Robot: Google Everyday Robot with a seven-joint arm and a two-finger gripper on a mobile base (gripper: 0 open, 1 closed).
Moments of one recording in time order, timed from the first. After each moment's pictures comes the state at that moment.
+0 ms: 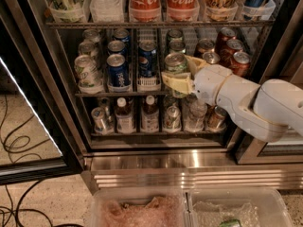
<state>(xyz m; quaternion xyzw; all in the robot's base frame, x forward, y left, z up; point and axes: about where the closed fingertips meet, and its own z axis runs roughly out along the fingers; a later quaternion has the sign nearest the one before) 0.608 -0.079 0.901 -0.35 0.64 0.17 0.67</state>
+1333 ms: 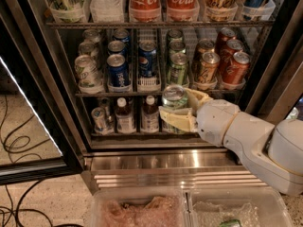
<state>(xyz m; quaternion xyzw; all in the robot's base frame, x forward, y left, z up) 0.503 -0.066 0.873 -0.34 0.67 0.21 0.63</state>
